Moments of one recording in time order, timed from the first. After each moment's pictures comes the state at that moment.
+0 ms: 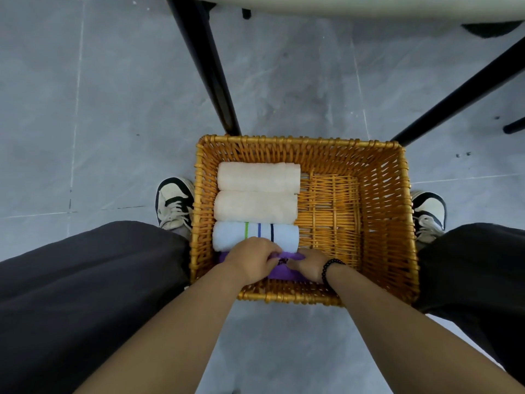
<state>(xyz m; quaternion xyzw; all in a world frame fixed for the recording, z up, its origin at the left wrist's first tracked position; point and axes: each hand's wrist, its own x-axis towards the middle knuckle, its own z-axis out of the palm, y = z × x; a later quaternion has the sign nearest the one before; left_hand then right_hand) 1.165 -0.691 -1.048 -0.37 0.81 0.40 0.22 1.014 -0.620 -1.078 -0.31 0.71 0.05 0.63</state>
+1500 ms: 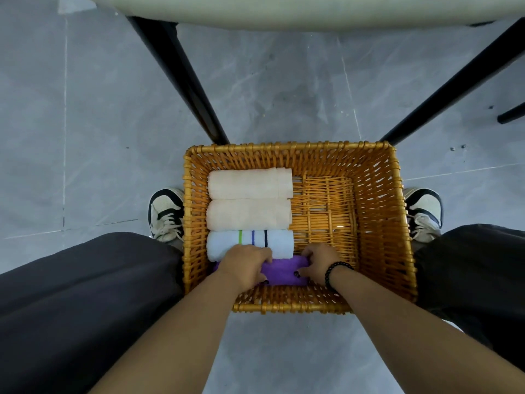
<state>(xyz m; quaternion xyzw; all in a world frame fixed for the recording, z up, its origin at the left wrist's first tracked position) 1.163 -0.698 -1.060 -0.32 0.84 0.31 0.30 0.992 -0.614 -1.084 -0.35 0.77 0.07 0.53</state>
